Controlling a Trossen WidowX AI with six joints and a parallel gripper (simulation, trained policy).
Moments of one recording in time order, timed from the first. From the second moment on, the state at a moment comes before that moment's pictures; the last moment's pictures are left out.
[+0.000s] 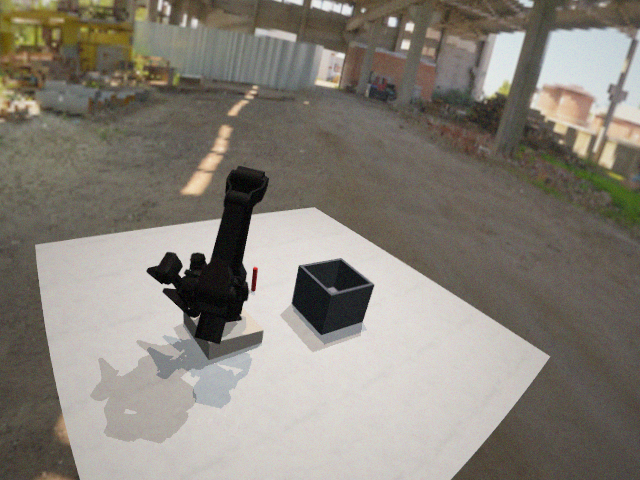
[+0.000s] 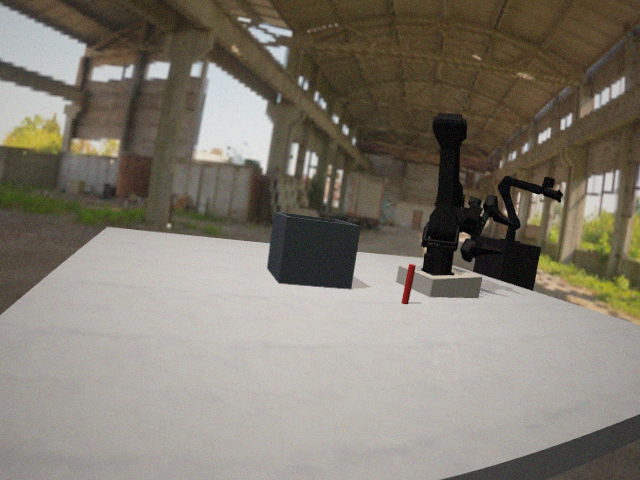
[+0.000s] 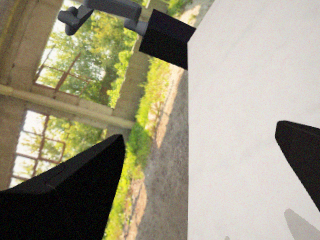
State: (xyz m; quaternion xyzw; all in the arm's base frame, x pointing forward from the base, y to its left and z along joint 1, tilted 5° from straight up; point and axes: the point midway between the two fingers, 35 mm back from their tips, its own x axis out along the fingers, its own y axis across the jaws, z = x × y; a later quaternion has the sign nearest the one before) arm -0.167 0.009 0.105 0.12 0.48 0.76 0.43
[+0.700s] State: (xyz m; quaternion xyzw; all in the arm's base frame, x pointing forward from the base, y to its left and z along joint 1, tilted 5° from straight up) arm -0.184 -0.098 0.120 0.09 0.73 0.59 0.34
